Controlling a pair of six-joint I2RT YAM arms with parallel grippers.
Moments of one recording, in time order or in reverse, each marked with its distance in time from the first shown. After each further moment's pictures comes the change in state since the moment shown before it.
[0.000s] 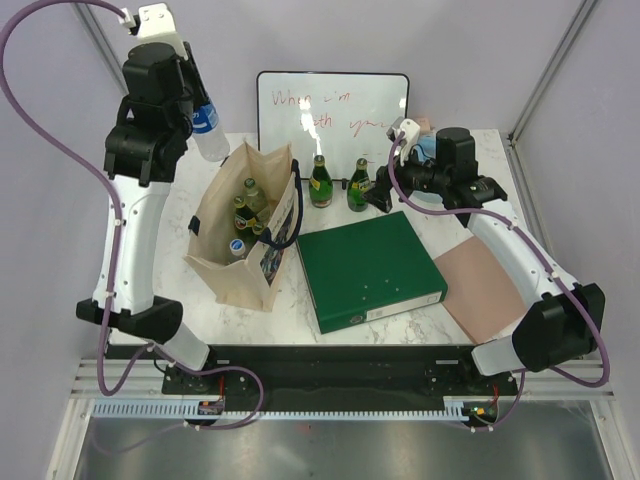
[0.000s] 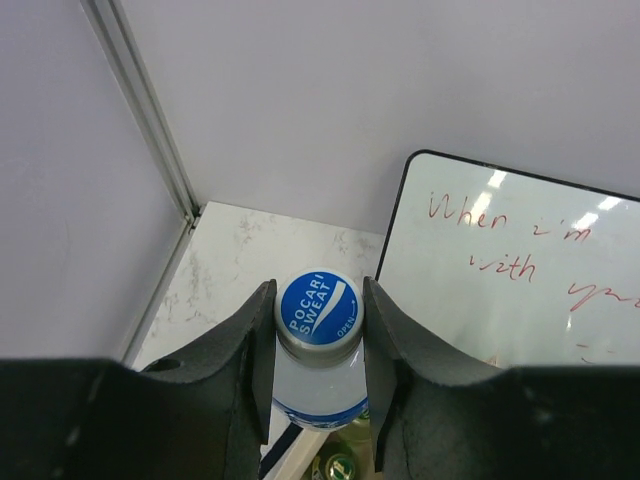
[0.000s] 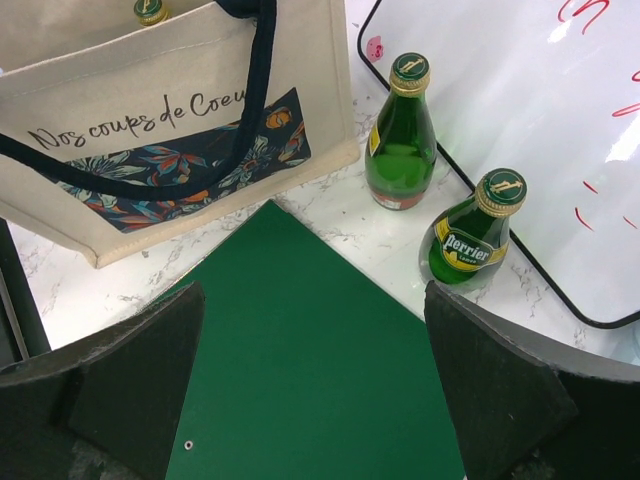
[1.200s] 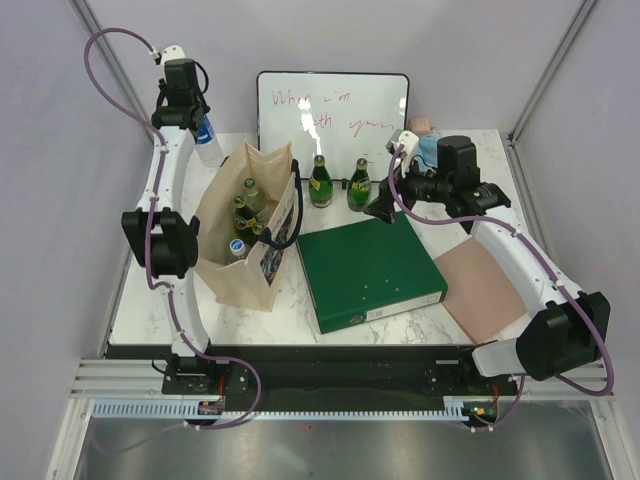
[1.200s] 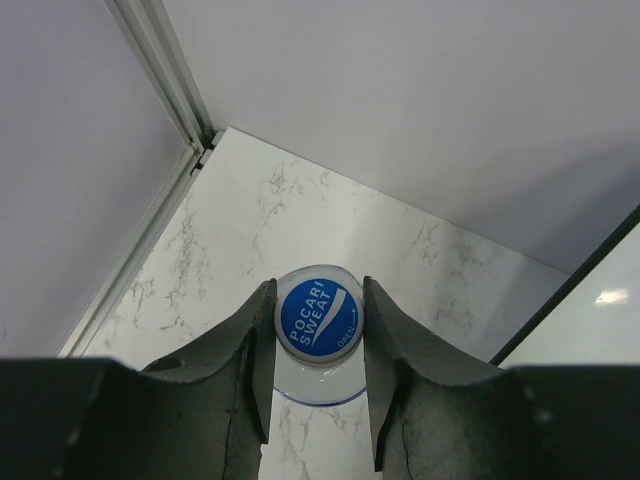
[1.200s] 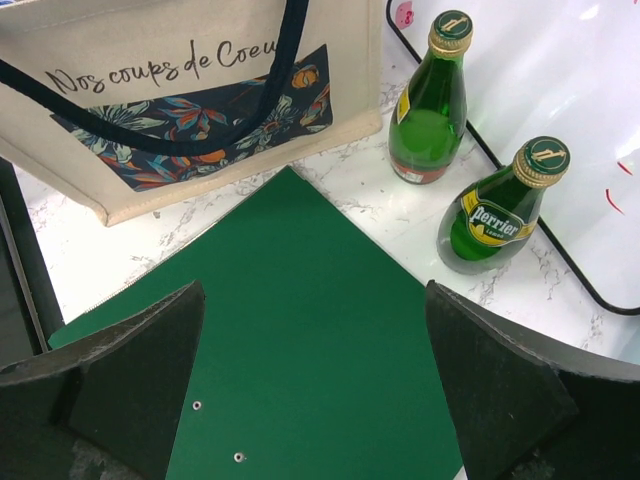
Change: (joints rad) left arm 0.263 0.530 0.001 0.272 0.081 -0.107; right arm -0.001 -0.047 -0.051 -0.064 -0.037 -0.079
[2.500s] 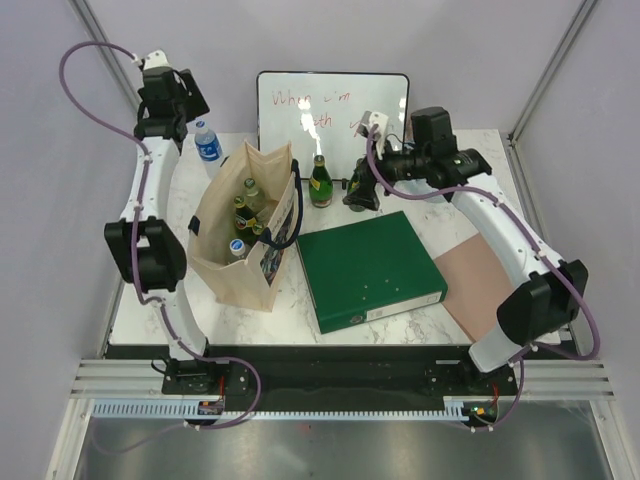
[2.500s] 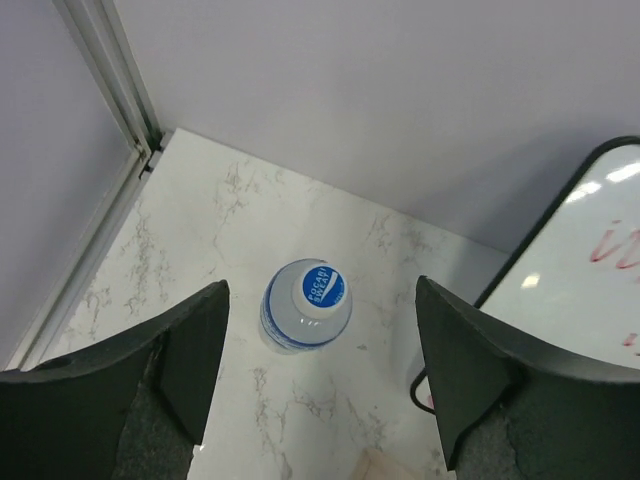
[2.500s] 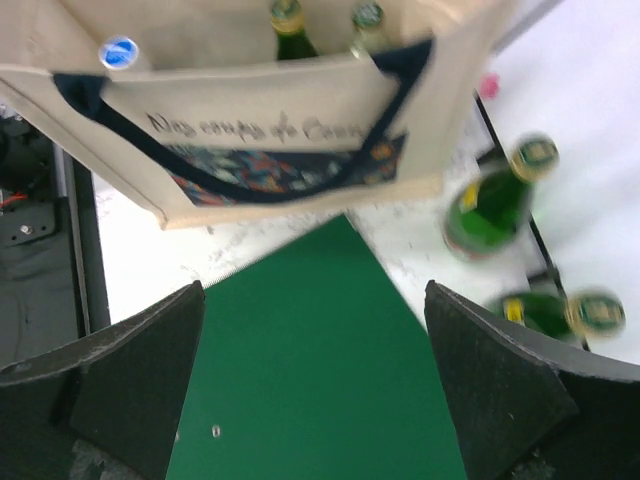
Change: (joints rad) left arm 0.083 -0.109 -0.249 0.156 0.229 -0.041; right arm 0.072 0.185 0.315 -0.212 -0.101 -0.097
